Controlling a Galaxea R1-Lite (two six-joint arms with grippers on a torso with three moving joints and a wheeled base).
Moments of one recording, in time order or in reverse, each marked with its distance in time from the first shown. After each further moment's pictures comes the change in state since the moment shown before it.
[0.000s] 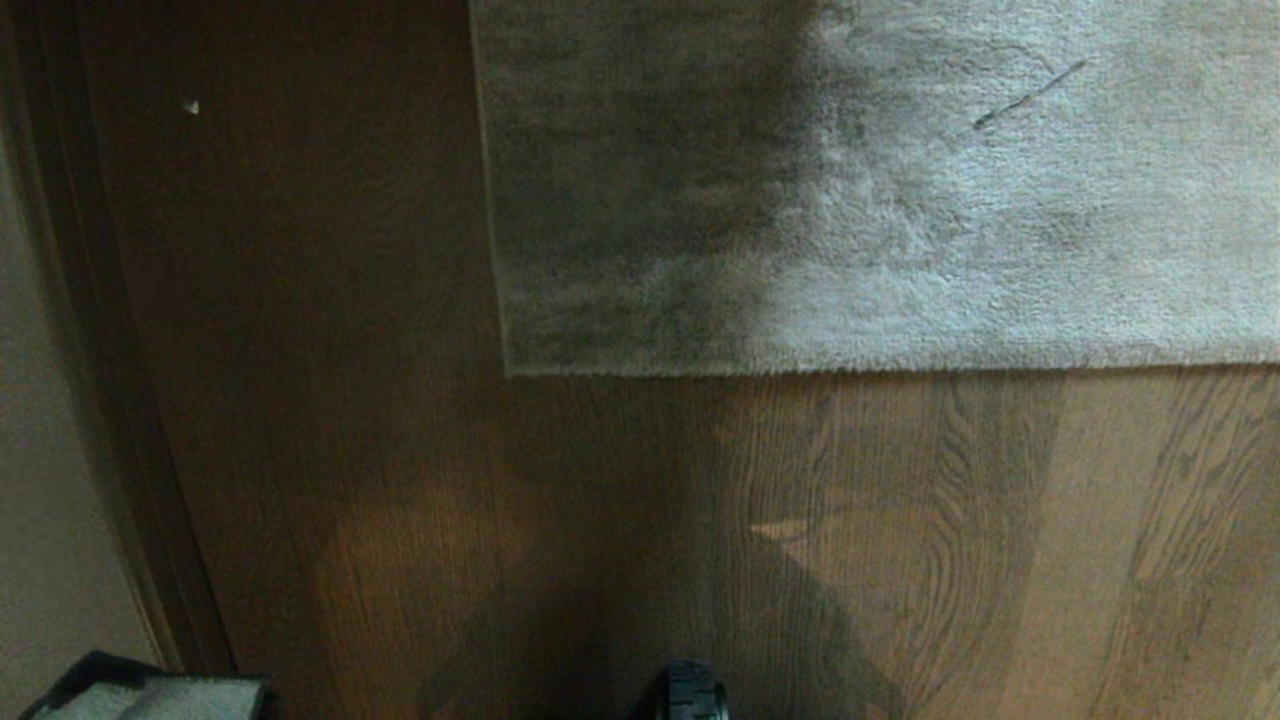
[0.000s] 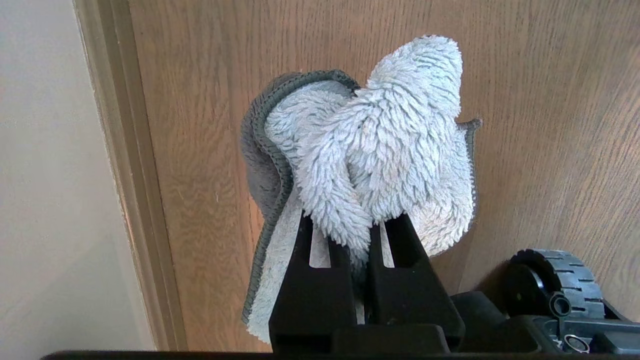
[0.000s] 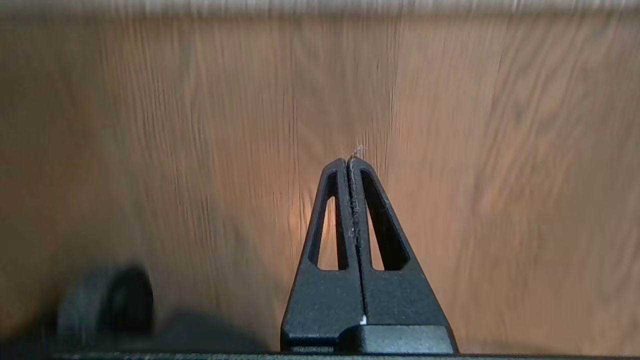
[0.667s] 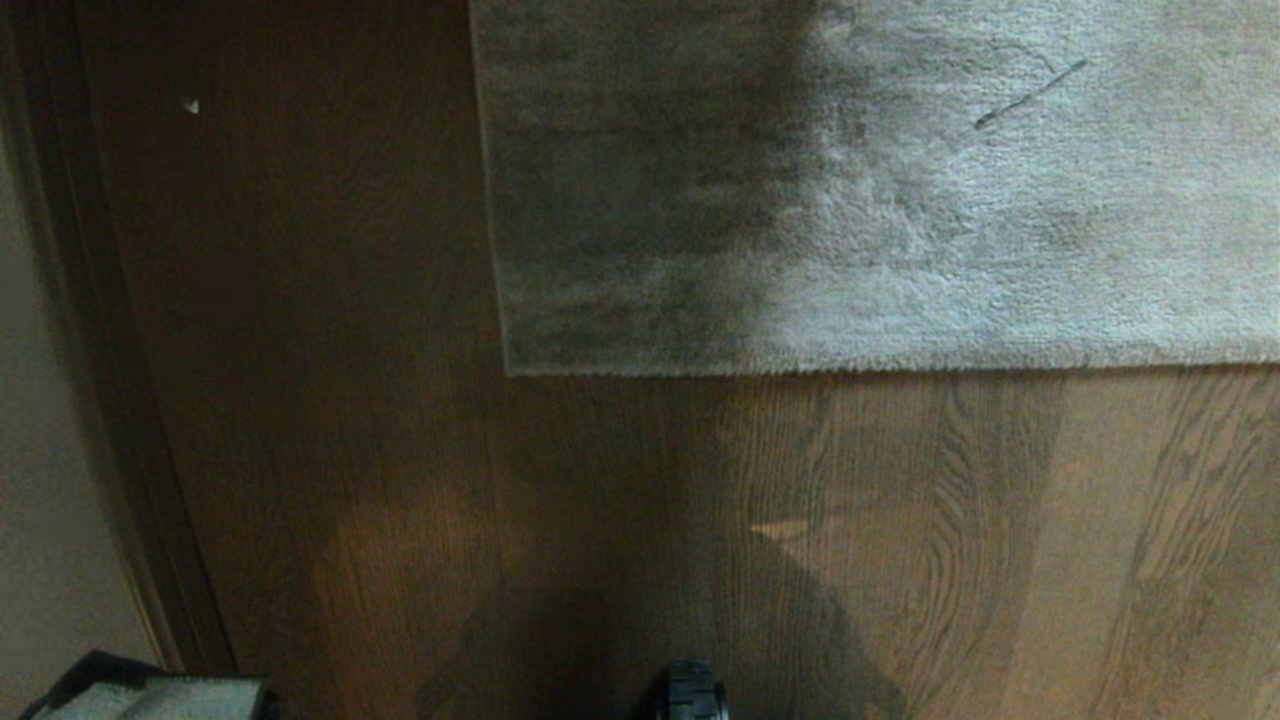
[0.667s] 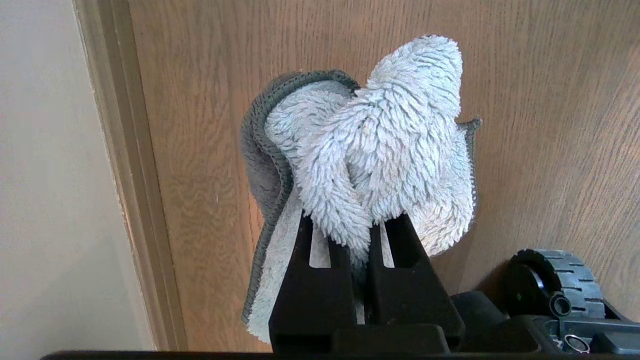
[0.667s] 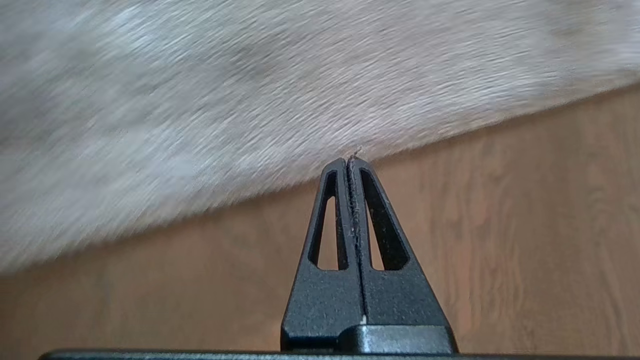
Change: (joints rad) left arm 0.000 0.000 0.000 0.000 -0.001 0.000; right arm -0.001 0.742 0.038 -1.027 -0.288 0.125
